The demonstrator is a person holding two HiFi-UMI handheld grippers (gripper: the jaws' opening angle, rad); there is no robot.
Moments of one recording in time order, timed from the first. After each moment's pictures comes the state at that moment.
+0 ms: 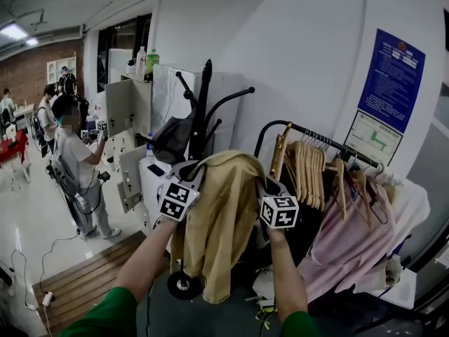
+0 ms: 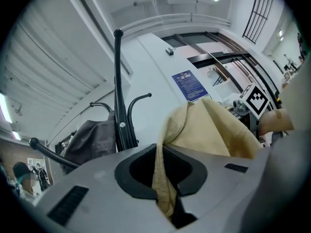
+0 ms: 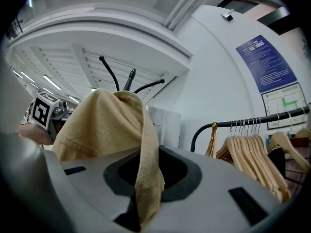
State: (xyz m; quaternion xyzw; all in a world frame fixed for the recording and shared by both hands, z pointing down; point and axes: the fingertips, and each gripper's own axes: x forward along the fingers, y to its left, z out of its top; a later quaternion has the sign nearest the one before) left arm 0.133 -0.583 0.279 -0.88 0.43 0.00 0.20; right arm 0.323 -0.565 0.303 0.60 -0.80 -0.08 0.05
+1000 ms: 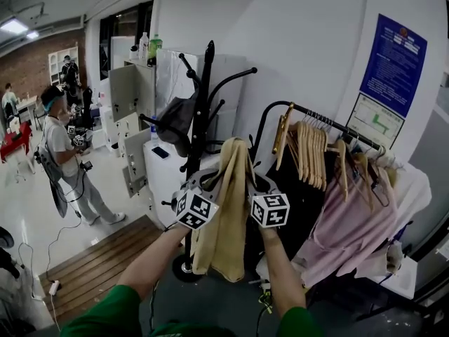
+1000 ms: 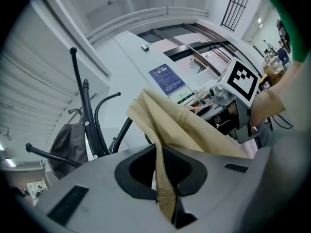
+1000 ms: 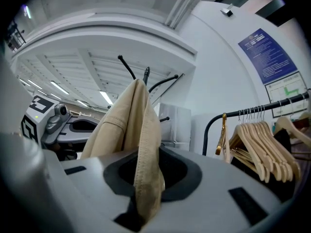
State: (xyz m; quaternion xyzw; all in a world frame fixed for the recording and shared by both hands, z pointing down) left arm 0.192 -0.514 0.349 -0.88 0.38 -0.08 0.27; right arm 0.279 -0.521 0.349 0.56 -0.82 -0.07 0.04
